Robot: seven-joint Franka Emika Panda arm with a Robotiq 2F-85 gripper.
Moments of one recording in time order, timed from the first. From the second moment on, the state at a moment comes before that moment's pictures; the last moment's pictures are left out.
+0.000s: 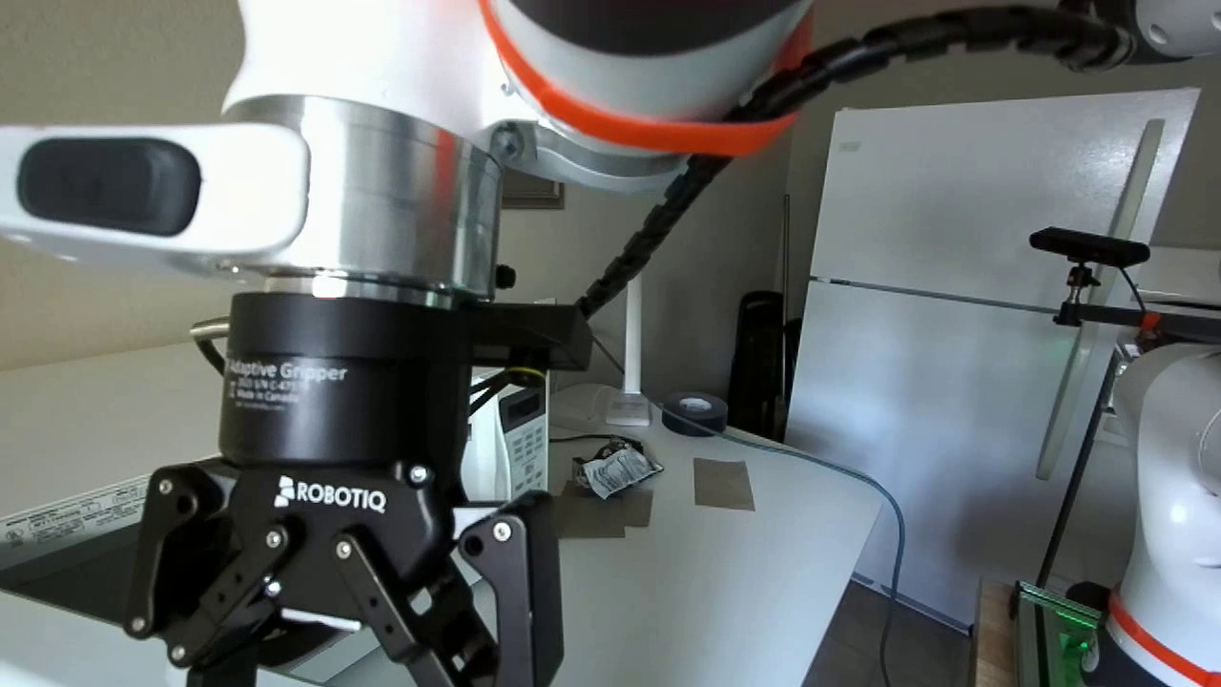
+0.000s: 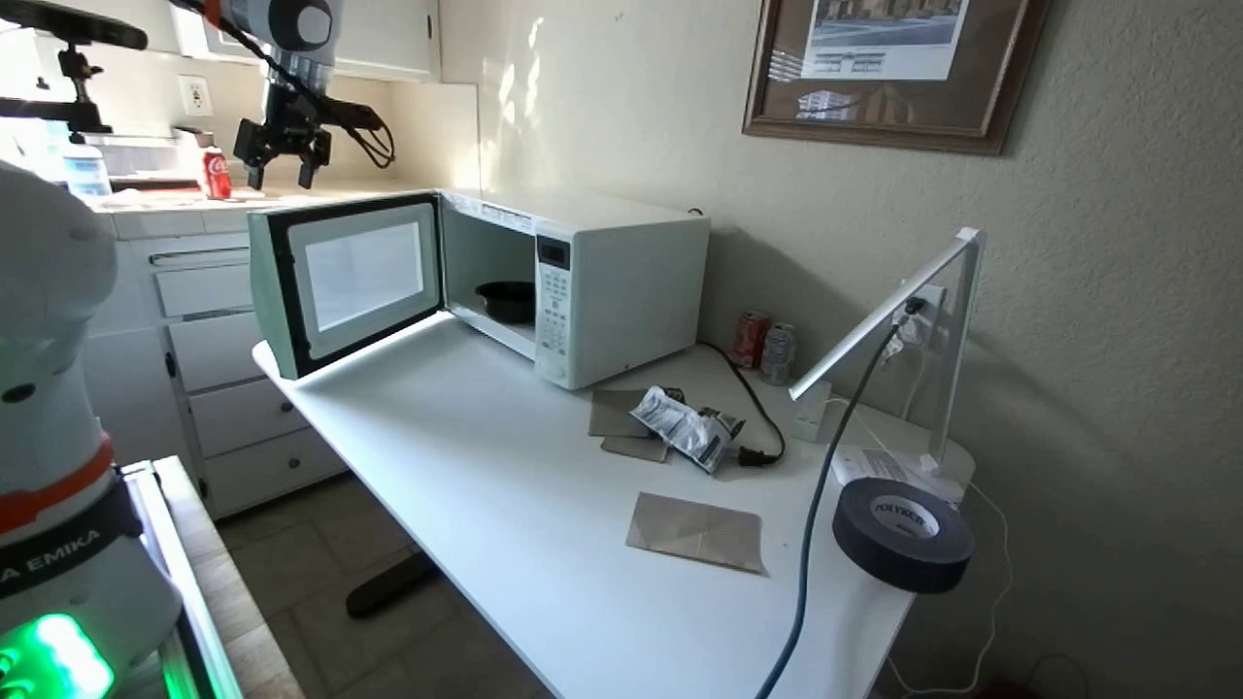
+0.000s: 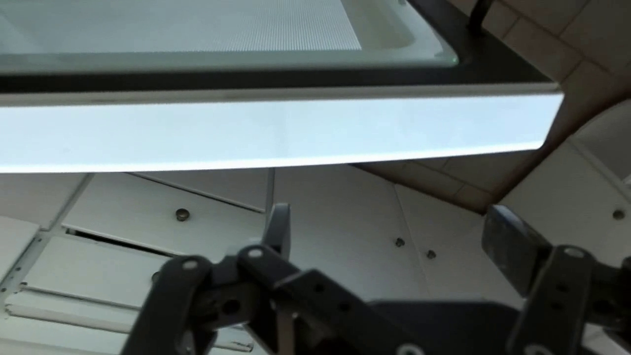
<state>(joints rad) 0.43 0.11 0.47 -1.94 0.28 2.12 -1.28</state>
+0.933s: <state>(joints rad) 0.47 0.12 0.50 -1.95 0.12 2.12 -1.38</state>
